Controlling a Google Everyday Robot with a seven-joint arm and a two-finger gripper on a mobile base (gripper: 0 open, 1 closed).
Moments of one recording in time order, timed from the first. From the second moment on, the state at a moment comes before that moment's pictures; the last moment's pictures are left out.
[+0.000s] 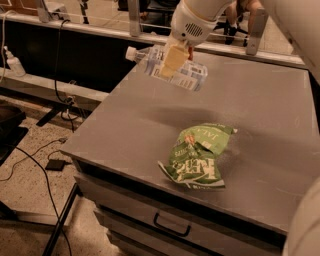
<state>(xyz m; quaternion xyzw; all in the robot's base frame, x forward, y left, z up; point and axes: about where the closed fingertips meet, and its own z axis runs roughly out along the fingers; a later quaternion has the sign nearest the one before) 0.627 -0.026 0.959 -0.65 0.72 0.07 0.24</state>
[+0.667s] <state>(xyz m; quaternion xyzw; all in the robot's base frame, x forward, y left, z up) 0.619 -0.035 0.974 -0.64 0.66 0.18 0.36</state>
